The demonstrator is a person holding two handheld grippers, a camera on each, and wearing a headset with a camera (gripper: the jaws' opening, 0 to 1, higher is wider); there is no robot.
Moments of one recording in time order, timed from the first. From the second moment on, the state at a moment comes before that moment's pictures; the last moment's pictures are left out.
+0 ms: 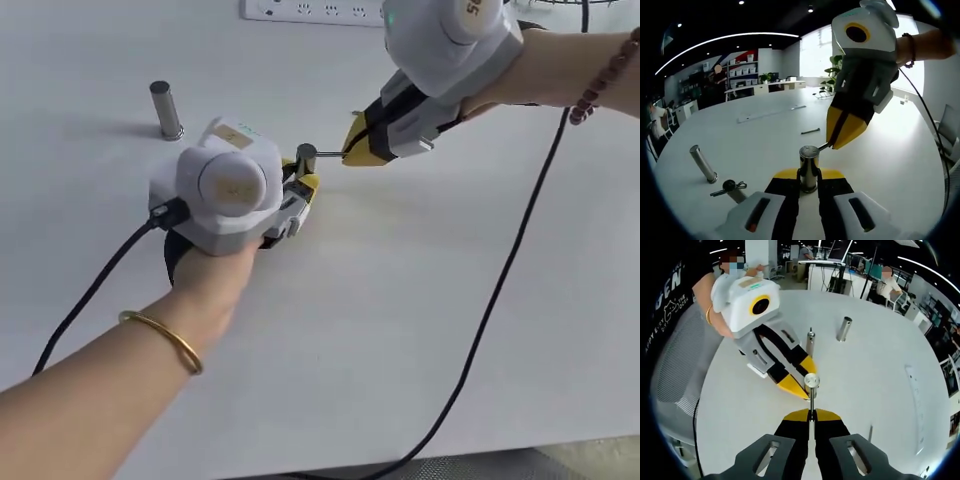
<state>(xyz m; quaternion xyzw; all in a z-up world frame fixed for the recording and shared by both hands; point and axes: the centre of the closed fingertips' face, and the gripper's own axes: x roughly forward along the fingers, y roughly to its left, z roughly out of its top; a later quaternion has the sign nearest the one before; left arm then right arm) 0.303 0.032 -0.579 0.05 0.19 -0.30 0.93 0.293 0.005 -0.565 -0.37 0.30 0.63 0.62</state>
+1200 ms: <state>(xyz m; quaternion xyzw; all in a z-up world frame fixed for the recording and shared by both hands) 0.302 0.033 -0.582 0.05 0.20 -0.27 0.94 0.291 0.010 -0.561 -0.36 0.29 0.62 0.63</state>
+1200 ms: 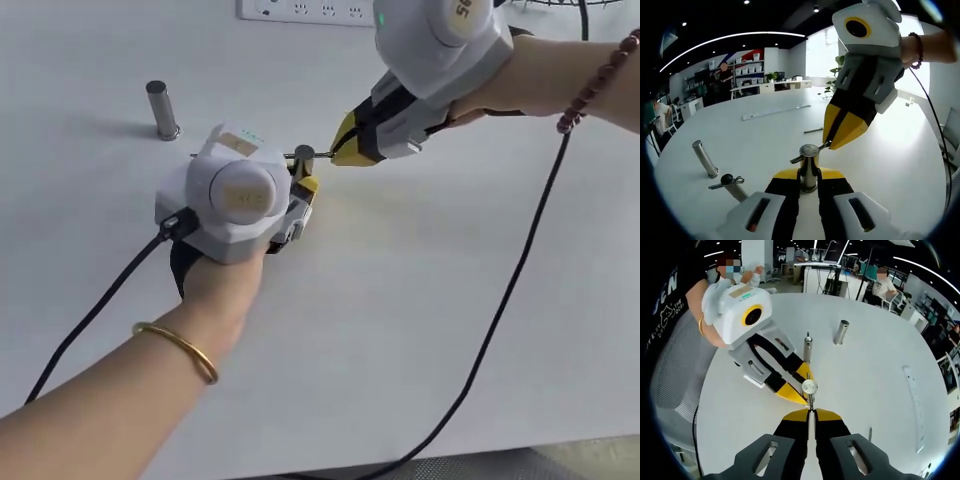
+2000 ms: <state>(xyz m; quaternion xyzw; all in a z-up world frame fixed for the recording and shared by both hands) 0.304 0.032 -0.584 0.05 0.20 -0.28 0.94 0.289 0.023 -0.560 -0.34 0.32 0.60 0.65</state>
